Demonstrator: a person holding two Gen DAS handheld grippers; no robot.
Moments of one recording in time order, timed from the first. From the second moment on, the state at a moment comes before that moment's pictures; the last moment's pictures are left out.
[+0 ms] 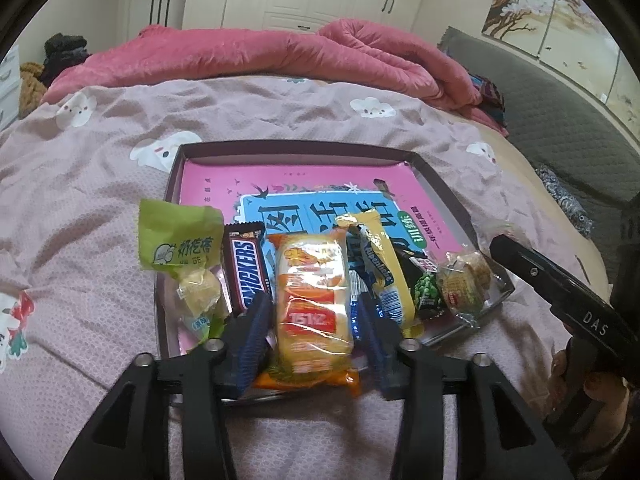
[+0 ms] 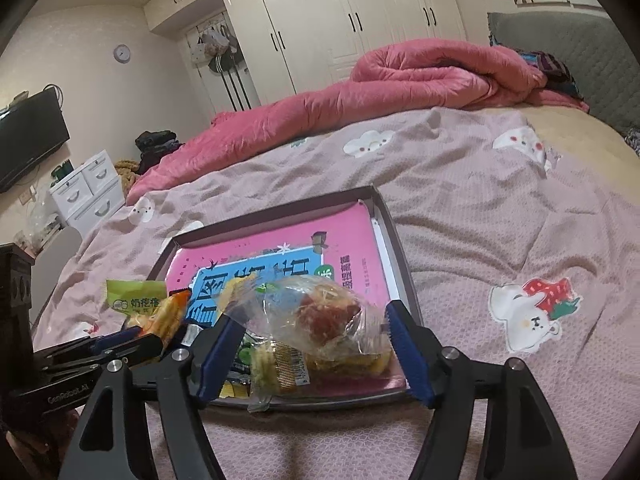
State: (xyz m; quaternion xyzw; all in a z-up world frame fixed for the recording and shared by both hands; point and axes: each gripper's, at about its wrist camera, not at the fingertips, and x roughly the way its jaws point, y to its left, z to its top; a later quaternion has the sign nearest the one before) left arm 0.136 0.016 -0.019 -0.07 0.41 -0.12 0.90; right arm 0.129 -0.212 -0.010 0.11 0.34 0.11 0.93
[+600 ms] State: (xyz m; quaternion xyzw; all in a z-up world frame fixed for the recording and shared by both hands) left arm 0.072 0.020 -0.003 -0.11 0.44 -0.08 0.89; right arm 0.067 -0.202 0.010 0.07 0.36 0.13 0.92
